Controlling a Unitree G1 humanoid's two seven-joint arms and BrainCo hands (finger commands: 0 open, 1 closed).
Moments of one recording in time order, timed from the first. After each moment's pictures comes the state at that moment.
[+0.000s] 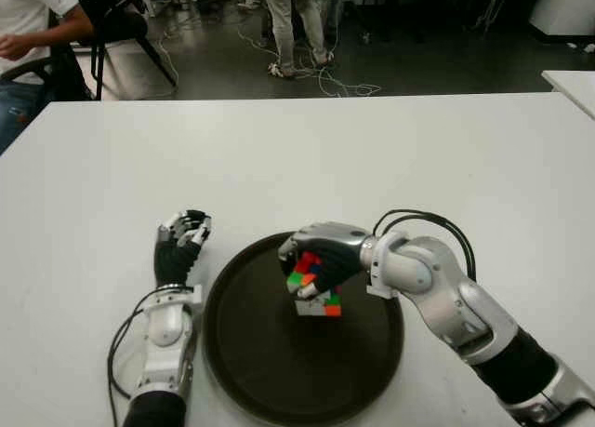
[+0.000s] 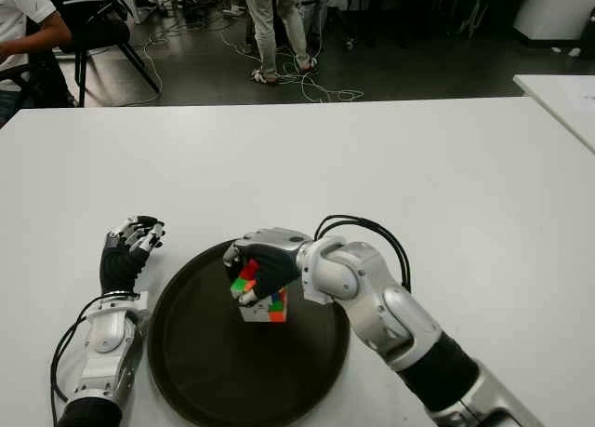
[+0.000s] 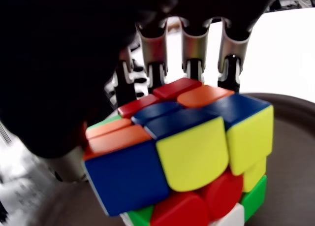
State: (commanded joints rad) left arm -0.06 -0.03 0.14 0.60 0.00 -0.43 0.14; right arm -0.39 -0.33 0.61 -0.23 -0.64 0.14 0.73
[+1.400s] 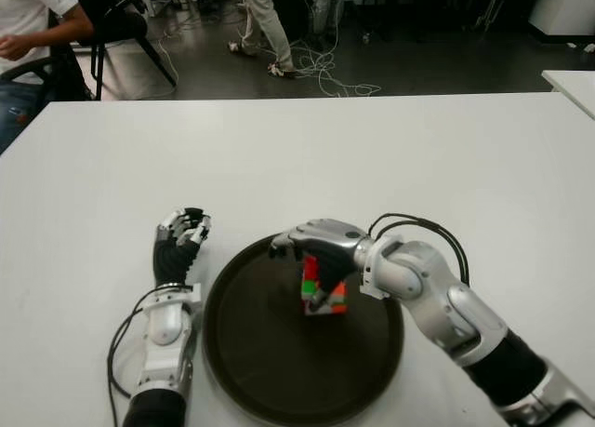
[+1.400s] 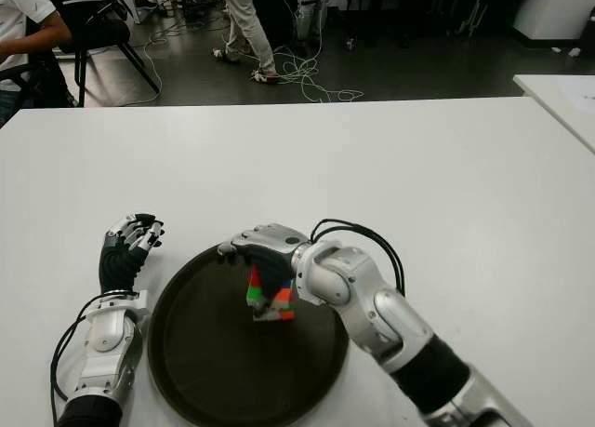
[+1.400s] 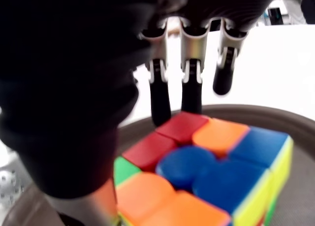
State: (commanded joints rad) left arm -0.05 -0.04 0.14 0.59 0.00 -0.42 0.13; right arm -0.32 -0.27 0.57 -0.14 -0.66 0.05 0.52
